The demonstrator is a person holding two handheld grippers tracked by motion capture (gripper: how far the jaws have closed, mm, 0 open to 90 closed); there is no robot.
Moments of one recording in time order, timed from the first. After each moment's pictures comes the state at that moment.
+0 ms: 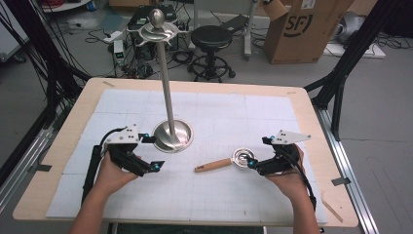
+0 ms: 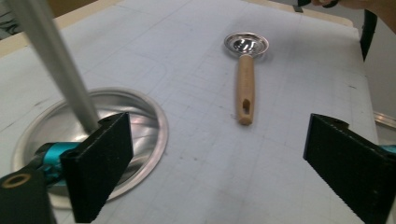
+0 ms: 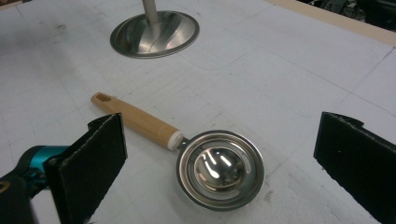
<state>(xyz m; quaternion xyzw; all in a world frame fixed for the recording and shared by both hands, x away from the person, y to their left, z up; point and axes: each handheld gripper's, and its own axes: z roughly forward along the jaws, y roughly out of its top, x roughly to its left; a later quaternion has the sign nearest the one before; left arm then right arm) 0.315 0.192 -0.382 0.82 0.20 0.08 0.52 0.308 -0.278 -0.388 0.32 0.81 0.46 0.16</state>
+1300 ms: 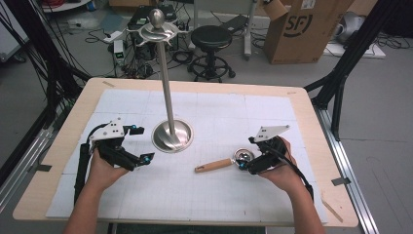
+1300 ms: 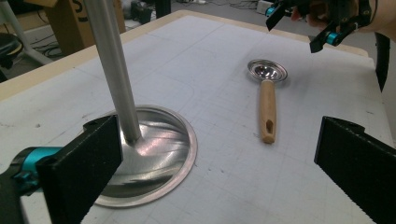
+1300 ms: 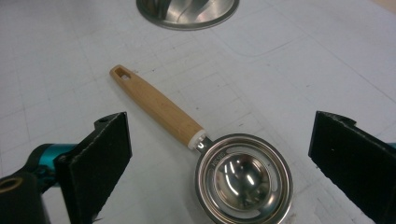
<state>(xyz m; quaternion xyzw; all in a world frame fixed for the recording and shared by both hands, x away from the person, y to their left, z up) 0.318 0.210 -0.375 0.79 0.21 0.12 0.56 0.326 -0.245 -0.381 0.25 0.88 0.39 0.12</state>
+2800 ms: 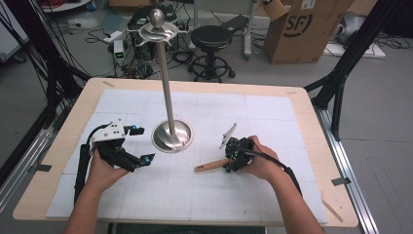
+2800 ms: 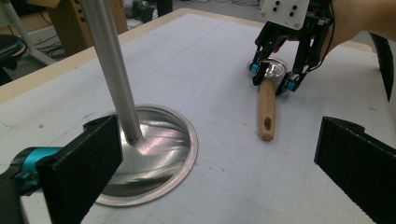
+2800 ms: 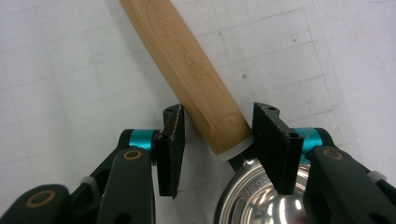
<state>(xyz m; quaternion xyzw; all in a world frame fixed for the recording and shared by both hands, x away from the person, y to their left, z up) 0.315 0.208 -0.374 0.80 0.21 0.13 0.55 0.360 -0.172 -0.413 0.14 0.97 0.17 0.04</state>
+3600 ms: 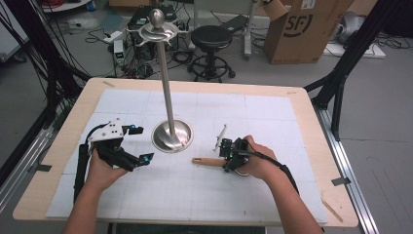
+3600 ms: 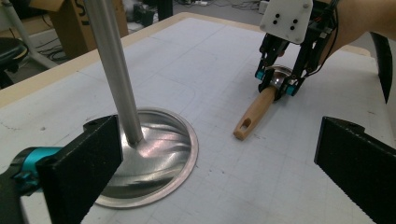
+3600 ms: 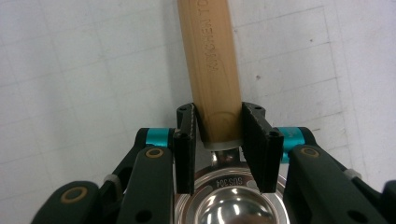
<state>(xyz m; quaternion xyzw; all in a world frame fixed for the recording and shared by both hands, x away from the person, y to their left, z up) 0.314 0.210 -0.372 0.79 0.21 0.13 0.56 0.356 -0.154 -0.407 0.13 0.98 0.11 0.05</state>
